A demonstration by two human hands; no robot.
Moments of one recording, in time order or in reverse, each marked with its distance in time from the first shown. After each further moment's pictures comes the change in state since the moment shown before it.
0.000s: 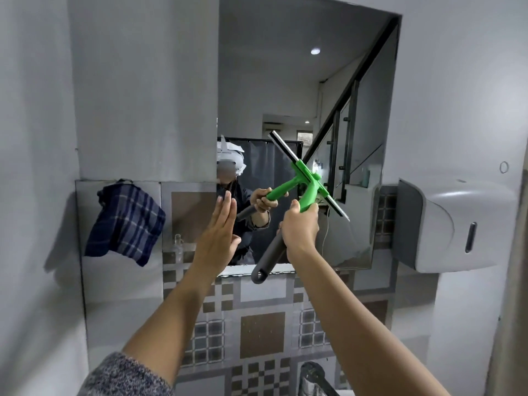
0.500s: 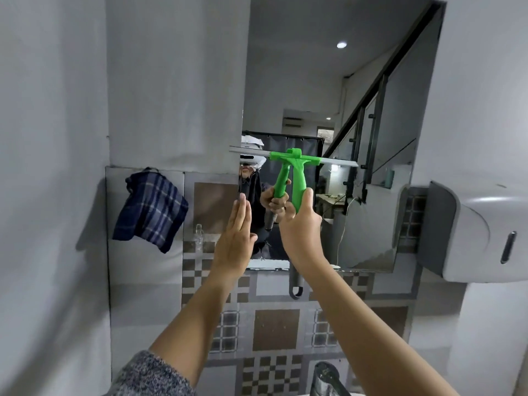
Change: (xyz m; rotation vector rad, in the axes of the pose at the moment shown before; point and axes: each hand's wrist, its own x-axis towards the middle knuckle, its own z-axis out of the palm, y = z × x) left_hand -0.017 0.005 0.012 -0.026 0.044 -0.114; right_hand -0.015 0.018 0.017 -0.371 -0.178 -0.400
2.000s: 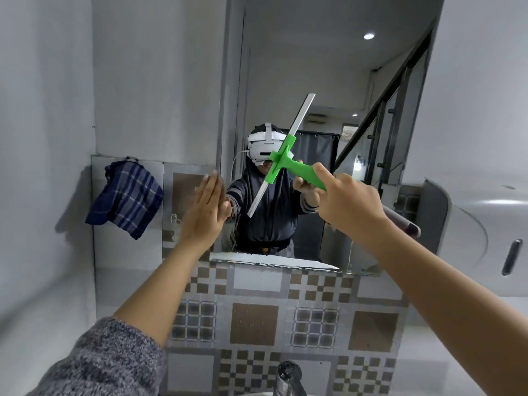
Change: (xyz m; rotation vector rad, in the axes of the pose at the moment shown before) left_hand 0.026 -0.002 -0.017 0.180 0.095 -0.014; right_hand 0.069 0.029 -0.131 -0.936 -0.107 -0.566
